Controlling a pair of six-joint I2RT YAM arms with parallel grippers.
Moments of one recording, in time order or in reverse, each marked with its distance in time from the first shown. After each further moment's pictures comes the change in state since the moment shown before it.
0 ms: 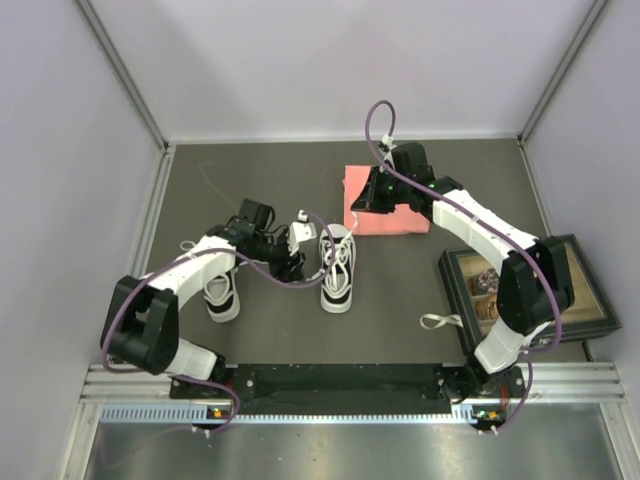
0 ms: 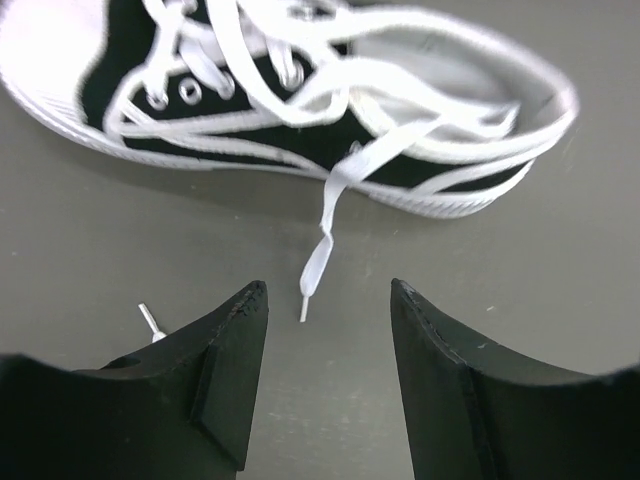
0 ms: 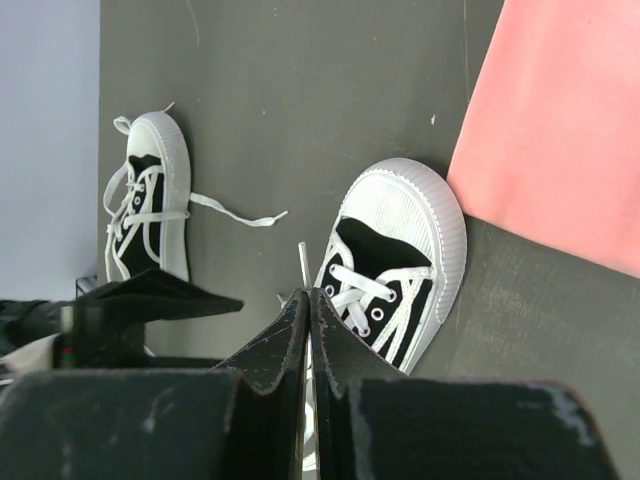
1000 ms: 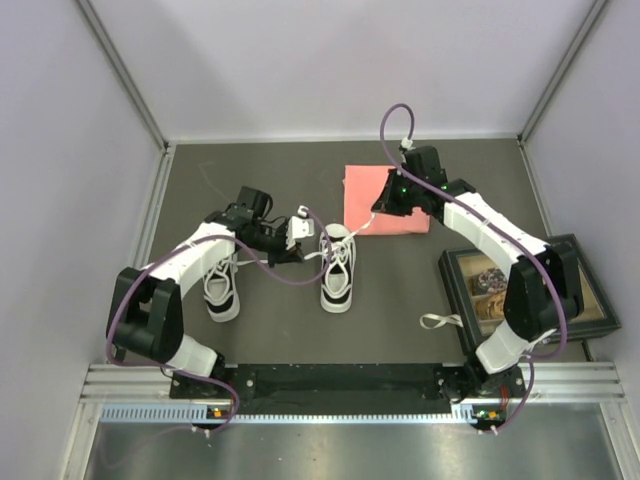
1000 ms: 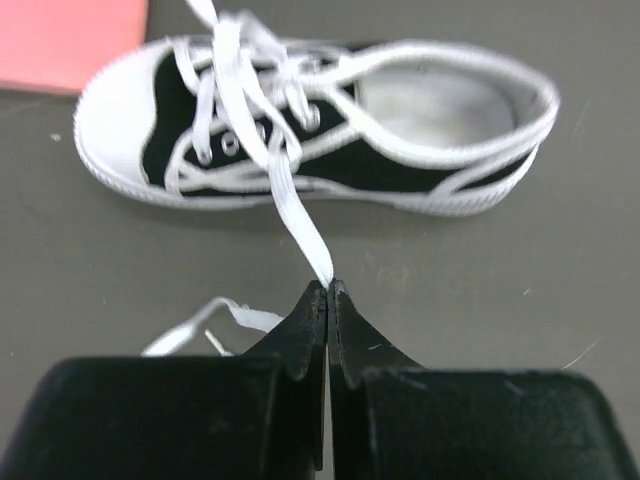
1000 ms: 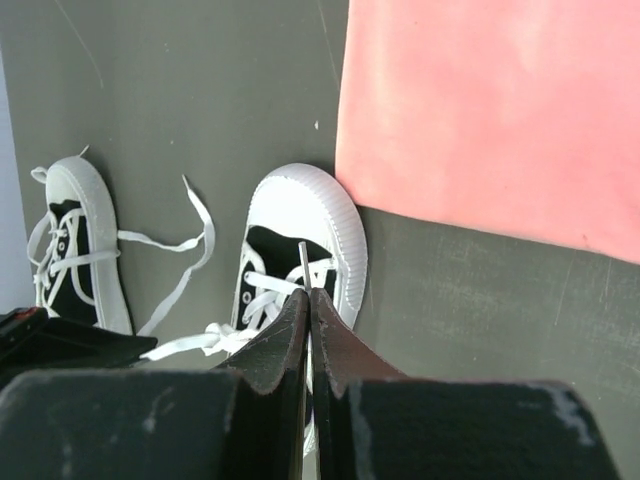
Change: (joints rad) left arm 0.038 0.072 0.103 -0.119 0.065 0.287; right arm -0.066 -0.055 -0.059 -0.063 0.142 -0.015
